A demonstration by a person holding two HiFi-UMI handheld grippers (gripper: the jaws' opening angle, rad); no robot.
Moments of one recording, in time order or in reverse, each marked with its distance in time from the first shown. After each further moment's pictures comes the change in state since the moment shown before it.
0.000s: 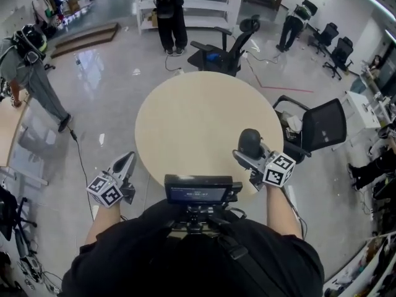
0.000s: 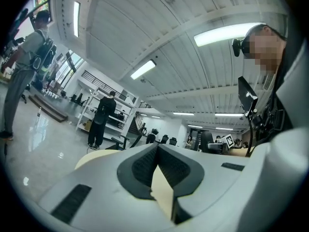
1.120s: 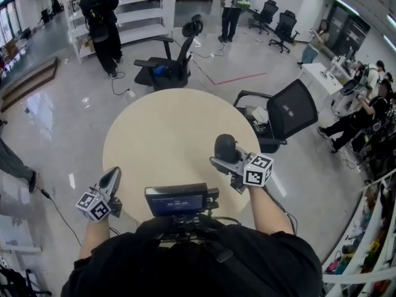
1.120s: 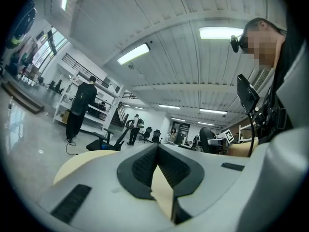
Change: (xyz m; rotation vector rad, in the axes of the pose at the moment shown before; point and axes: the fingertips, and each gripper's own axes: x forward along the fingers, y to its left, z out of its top) left arm 0.161 0.109 0.013 0.036 0.124 -0.242; right arm 0.063 -0.091 0.010 0.066 -0.049 -0.199
